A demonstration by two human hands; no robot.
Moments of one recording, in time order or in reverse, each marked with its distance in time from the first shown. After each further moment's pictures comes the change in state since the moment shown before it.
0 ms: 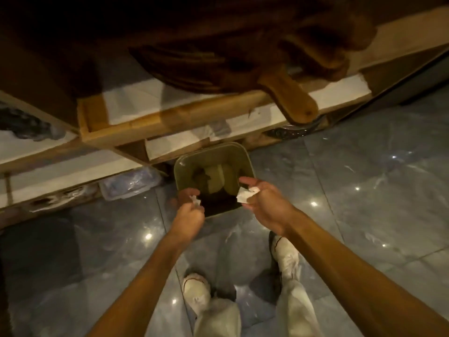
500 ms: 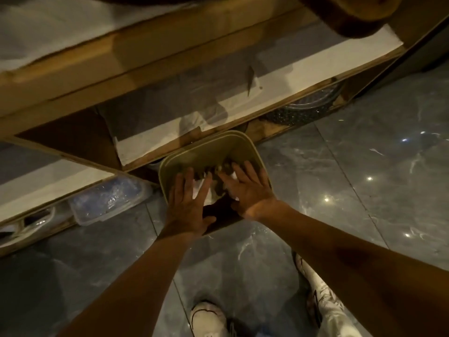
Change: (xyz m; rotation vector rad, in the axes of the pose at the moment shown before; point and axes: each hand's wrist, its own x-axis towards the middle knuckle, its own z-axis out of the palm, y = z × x) left_hand 0.133 -0.065 0.031 1.185 -0.038 0.459; right_hand 0.153 0.075 0.004 -1.545 0.038 -0.443
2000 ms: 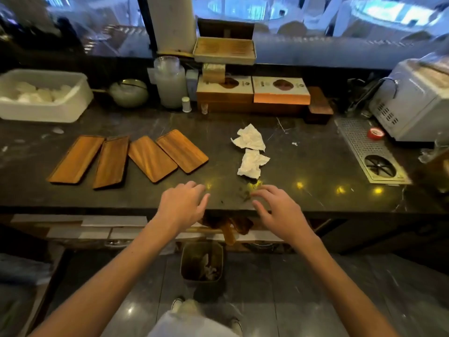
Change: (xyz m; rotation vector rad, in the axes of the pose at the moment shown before) left_hand -0.421 0.209 -0.630 -0.048 0.644 -0.159; right_hand -0.437 -0.058 -0.645 0.045 0.548 -0.470
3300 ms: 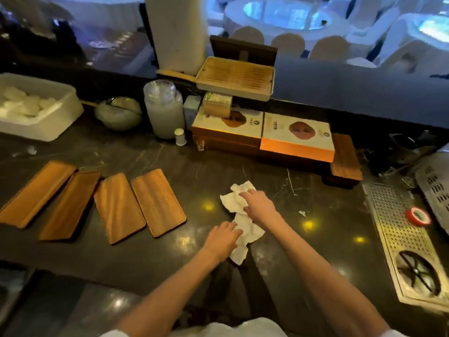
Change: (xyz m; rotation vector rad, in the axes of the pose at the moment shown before) left_hand 0.297 0.071 0.142 -0.053 -0.374 0.021; right_hand 0.359 0.165 0.049 -0.311 -0.464 -0.019
